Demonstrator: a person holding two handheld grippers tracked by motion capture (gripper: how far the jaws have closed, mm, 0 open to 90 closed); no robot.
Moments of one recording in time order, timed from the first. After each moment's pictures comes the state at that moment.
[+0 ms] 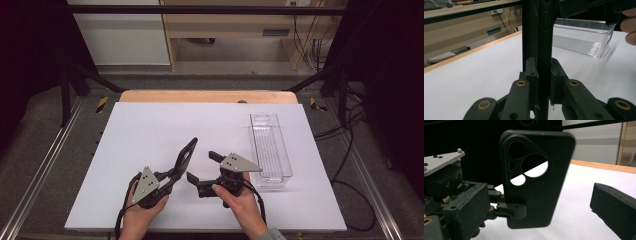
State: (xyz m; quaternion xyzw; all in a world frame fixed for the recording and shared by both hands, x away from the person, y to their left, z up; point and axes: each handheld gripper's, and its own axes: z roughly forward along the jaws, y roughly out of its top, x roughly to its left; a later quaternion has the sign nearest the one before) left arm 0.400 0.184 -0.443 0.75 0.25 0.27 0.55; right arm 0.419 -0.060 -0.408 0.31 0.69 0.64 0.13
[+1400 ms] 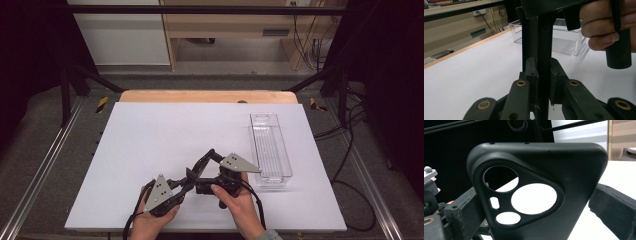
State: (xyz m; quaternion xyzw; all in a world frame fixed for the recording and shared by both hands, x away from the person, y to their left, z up) left arm 0.385 0.157 -0.446 0.76 0.21 0.24 0.56; right arm 0.420 -0.056 -0.414 0.36 0.66 0.64 0.14
